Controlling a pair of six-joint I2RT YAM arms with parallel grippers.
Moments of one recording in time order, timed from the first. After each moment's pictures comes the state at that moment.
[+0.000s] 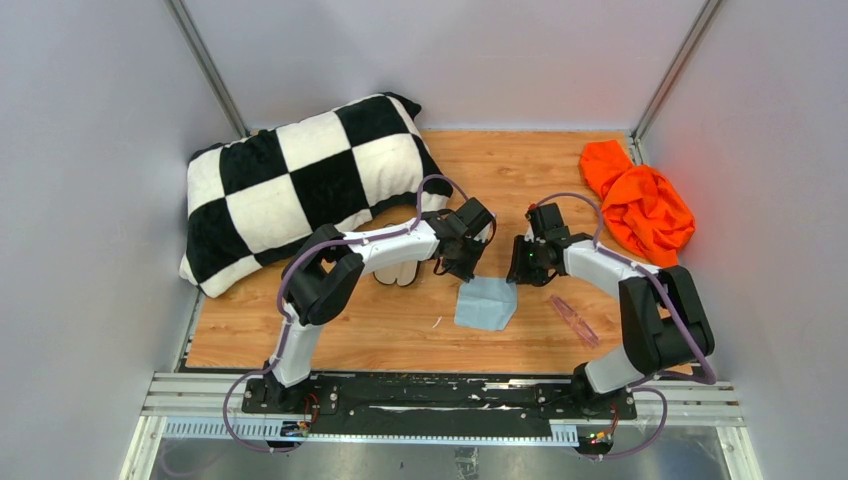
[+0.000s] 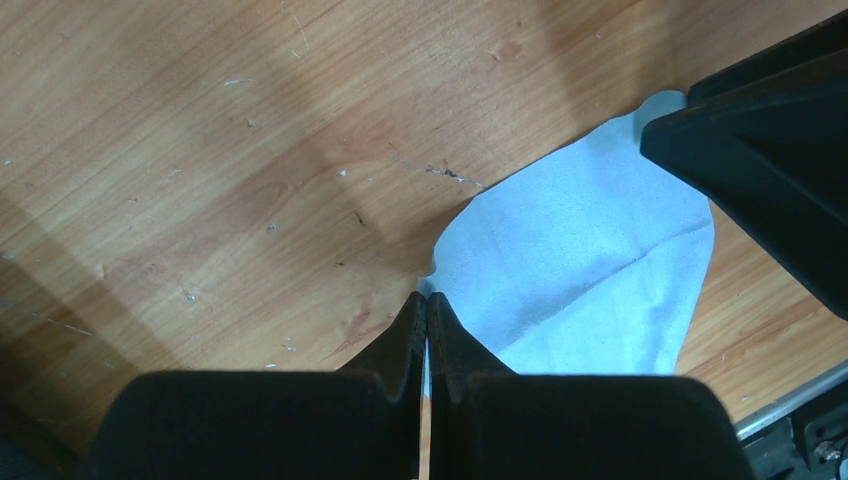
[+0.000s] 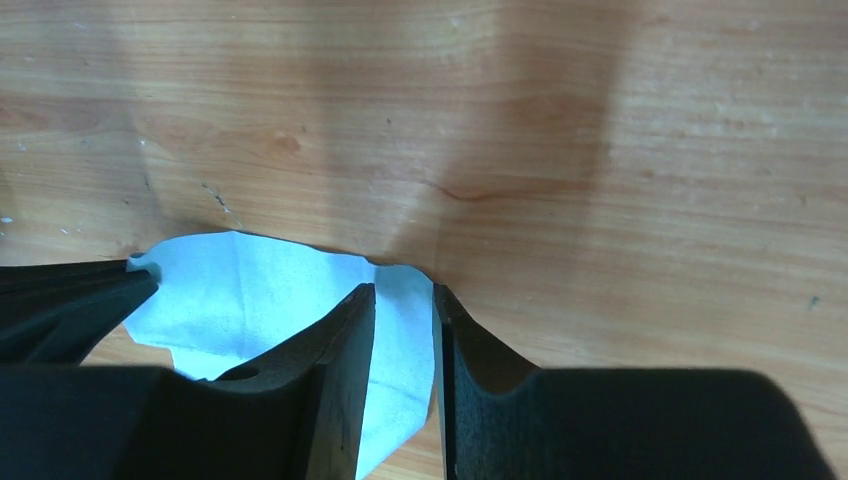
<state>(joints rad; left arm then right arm) -0.89 2.06 1.52 -0.54 0.06 -0.41 0.29 1.48 0.76 -0.37 -0.15 0.39</state>
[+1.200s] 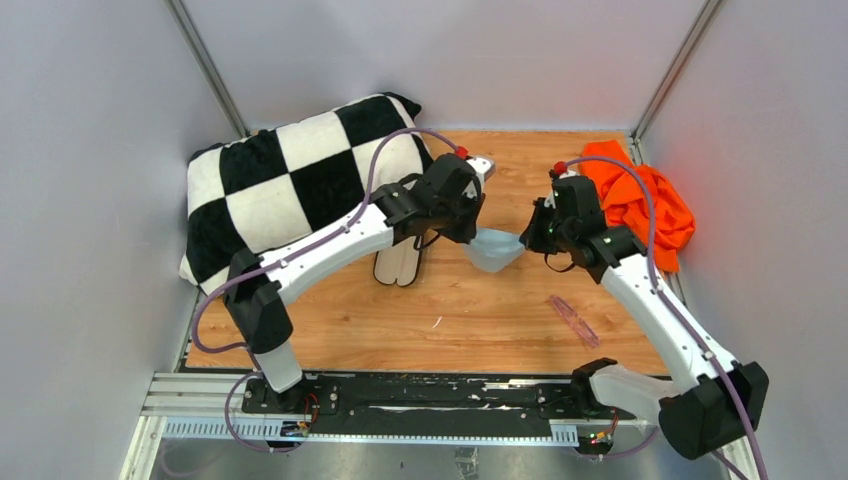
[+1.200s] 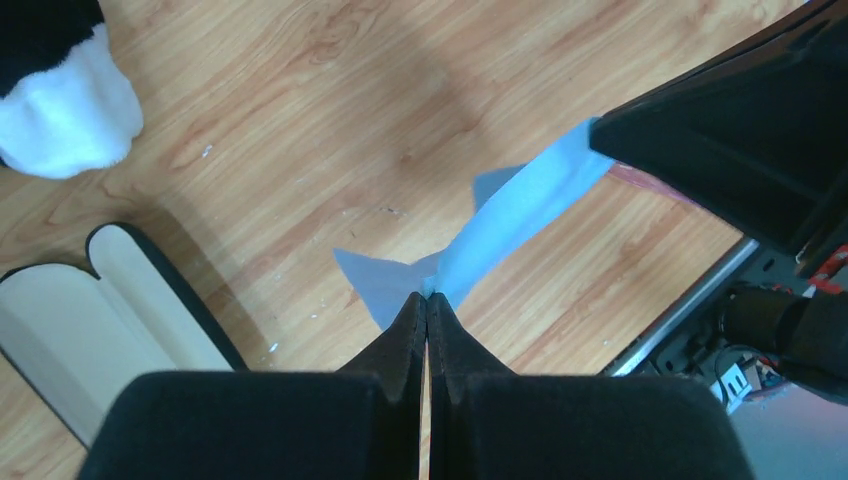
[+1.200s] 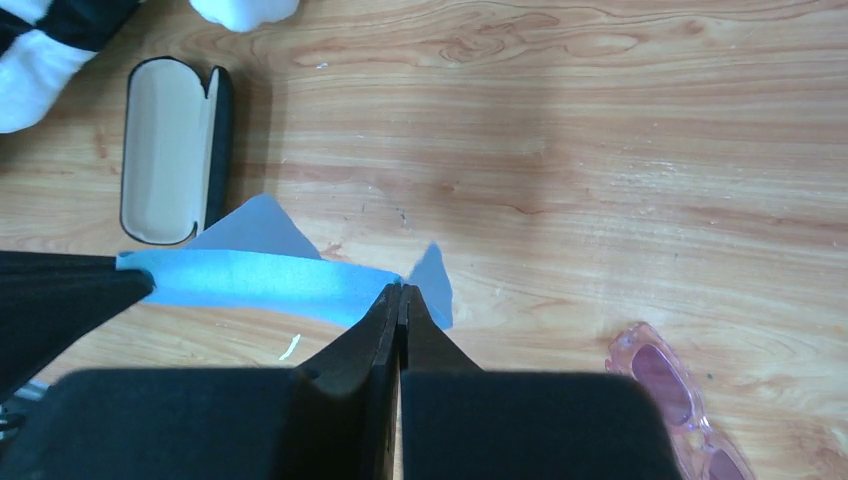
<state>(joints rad) -0.89 1.75 1.64 -0.63 0.02 -0.32 0.38 1.12 1.01 -0.62 -0.01 0.43</state>
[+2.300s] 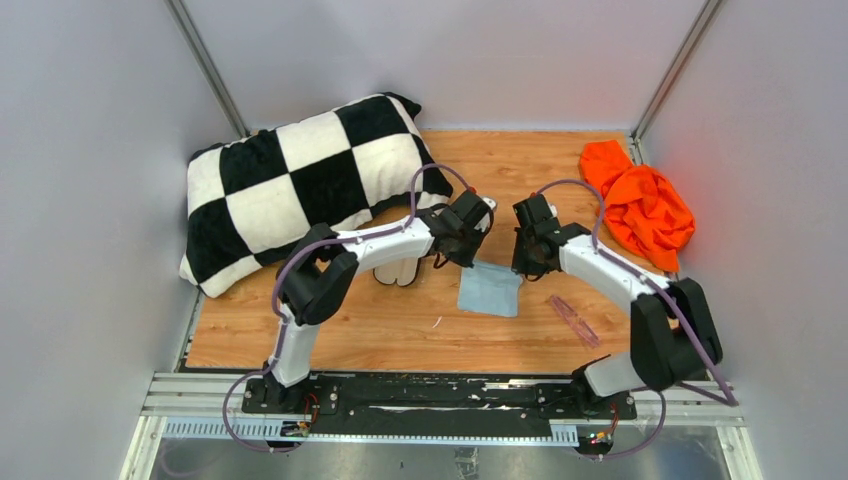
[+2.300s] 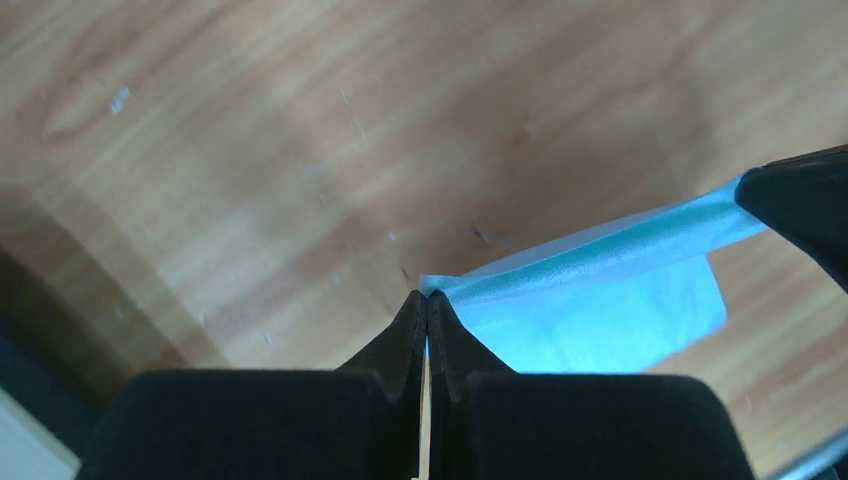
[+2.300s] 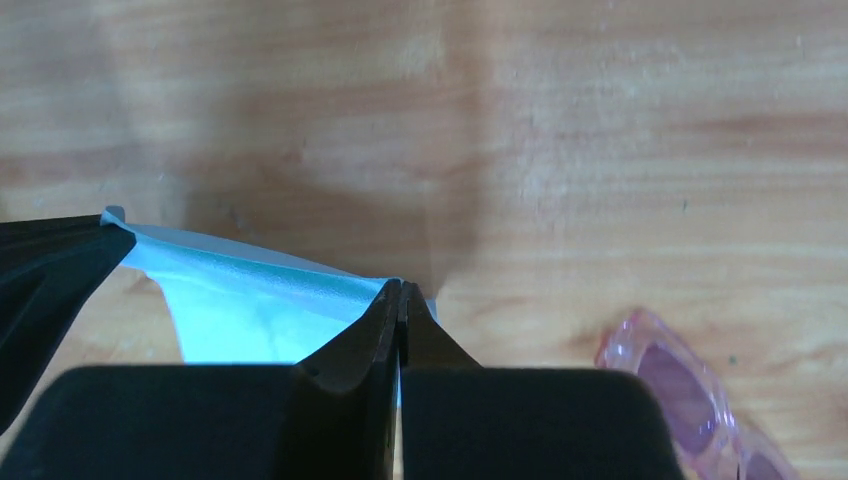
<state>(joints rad) -0.89 1.99 1.47 -0.42 -0.03 -0.33 0.43 1.37 0.87 -0.58 0.14 0.52</state>
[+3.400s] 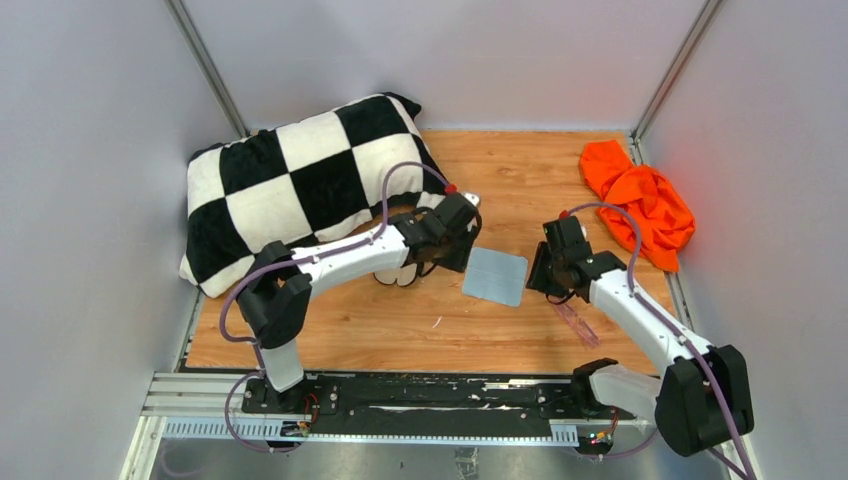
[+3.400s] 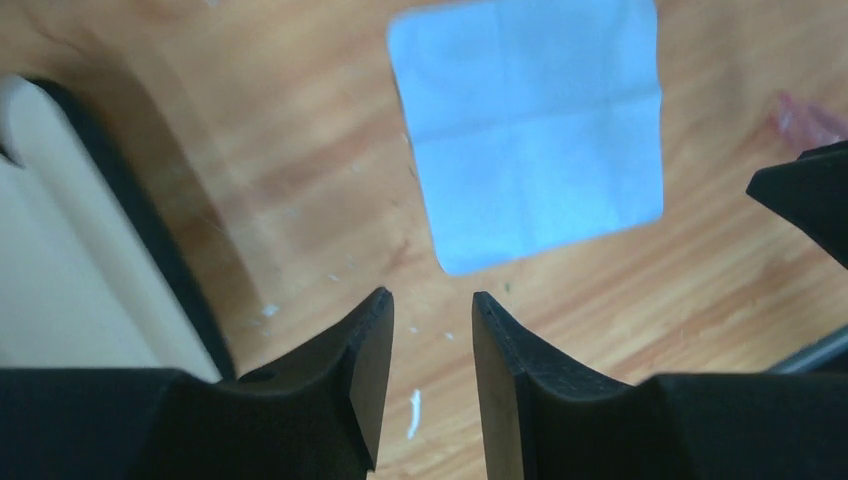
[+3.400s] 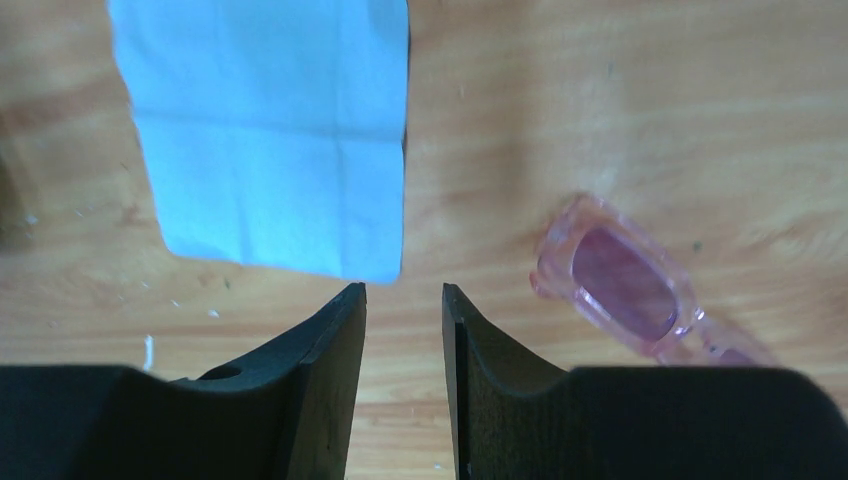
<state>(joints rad) -0.89 1.79 1.41 -0.51 -0.13 -0.43 0.32 1.13 0.74 -0.60 0.08 0.54</state>
